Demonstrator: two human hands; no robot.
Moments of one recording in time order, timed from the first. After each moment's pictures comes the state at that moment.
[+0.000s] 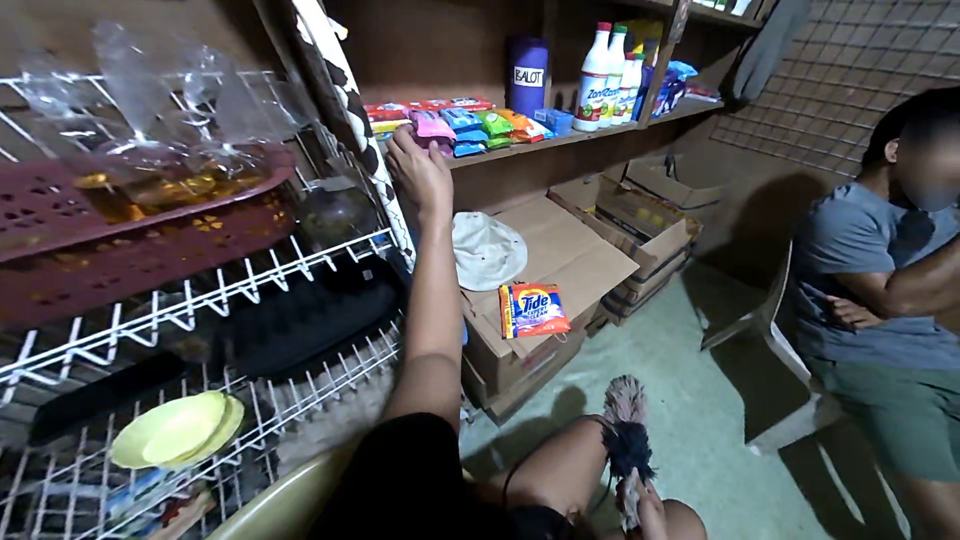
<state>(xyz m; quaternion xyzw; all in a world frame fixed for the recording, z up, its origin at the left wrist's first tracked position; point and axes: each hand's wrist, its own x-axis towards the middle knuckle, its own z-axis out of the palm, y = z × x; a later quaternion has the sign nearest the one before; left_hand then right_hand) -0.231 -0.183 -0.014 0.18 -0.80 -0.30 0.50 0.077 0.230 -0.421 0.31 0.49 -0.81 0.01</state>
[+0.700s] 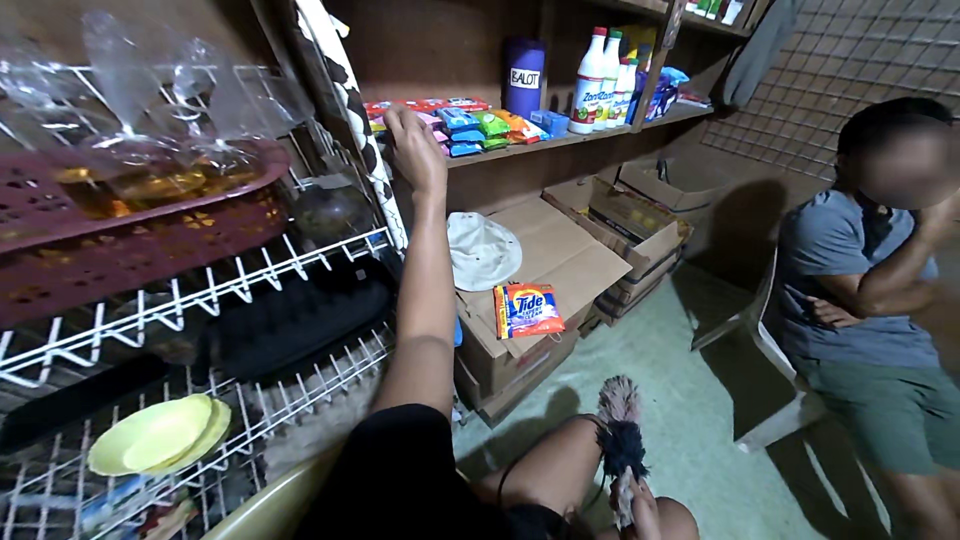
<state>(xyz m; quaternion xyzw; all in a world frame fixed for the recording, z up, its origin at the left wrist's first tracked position) -0.243 -0.187 0.011 0.16 -0.82 -0.26 0.48 0.077 0.230 -0.424 0.31 0.48 -0.82 0.01</state>
